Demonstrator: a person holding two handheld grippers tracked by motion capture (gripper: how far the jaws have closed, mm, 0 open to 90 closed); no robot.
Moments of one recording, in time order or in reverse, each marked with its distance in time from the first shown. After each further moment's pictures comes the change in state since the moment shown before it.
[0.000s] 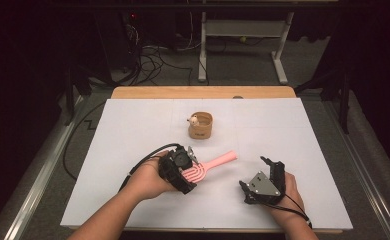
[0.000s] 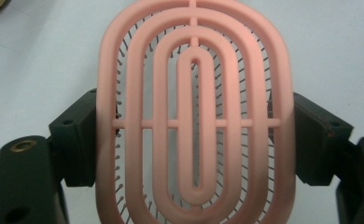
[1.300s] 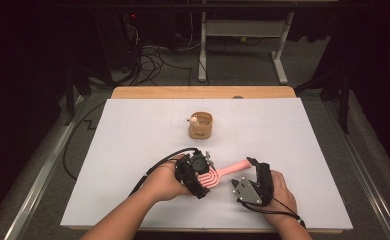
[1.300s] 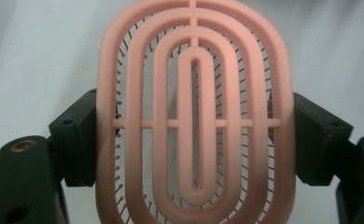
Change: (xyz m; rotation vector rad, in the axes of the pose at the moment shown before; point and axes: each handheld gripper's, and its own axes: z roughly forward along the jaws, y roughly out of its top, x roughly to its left) left arm -0.020 0.031 0.021 0.034 -0.031 0.067; right arm 0.022 0.022 0.003 -0.008 -0.055 -0.207
